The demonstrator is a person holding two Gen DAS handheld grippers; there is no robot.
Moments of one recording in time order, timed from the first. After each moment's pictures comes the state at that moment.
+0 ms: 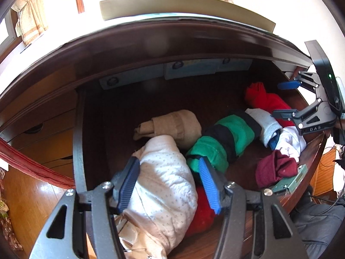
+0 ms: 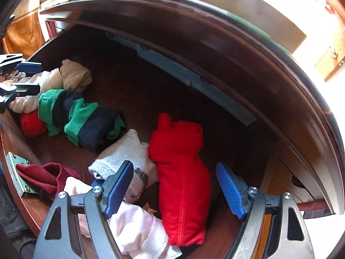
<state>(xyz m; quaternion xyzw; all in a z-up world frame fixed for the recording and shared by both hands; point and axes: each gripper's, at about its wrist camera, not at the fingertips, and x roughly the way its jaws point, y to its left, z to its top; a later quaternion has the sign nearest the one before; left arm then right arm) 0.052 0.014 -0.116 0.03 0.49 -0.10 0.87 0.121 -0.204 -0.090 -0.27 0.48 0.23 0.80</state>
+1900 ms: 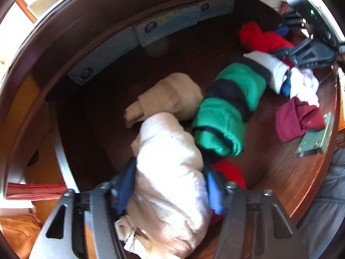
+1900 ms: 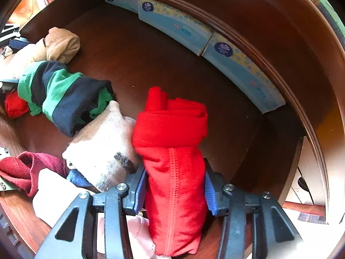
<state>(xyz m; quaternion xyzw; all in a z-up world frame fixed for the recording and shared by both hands) 0.086 -0.015 -0.153 0.20 0.57 -0.15 0.78 0.153 -0.184 -0.118 -0.32 0.55 0.23 0.74</state>
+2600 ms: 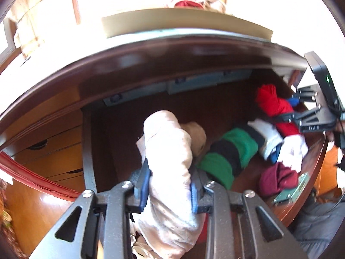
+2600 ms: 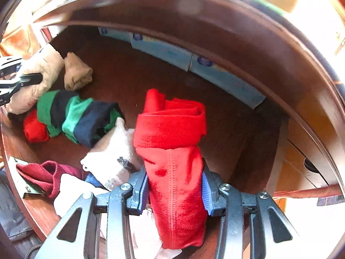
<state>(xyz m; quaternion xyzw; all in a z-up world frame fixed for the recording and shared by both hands) 0.062 0.014 -0.114 0.04 0.45 -0.10 0.89 0.130 -0.220 -0.078 -0.22 0.52 0.24 0.79</state>
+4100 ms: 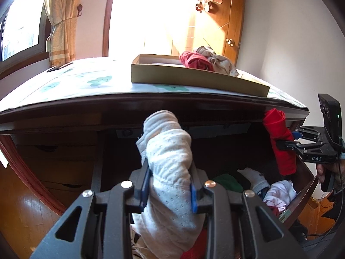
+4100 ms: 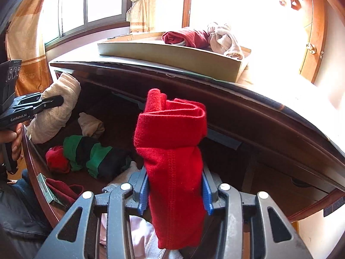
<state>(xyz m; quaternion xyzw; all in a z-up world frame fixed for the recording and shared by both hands) 0.036 0.022 -0.089 -0.05 0.29 -0.07 0.95 0.059 -0.307 -0.009 -0.15 0.35 0.27 0.88</state>
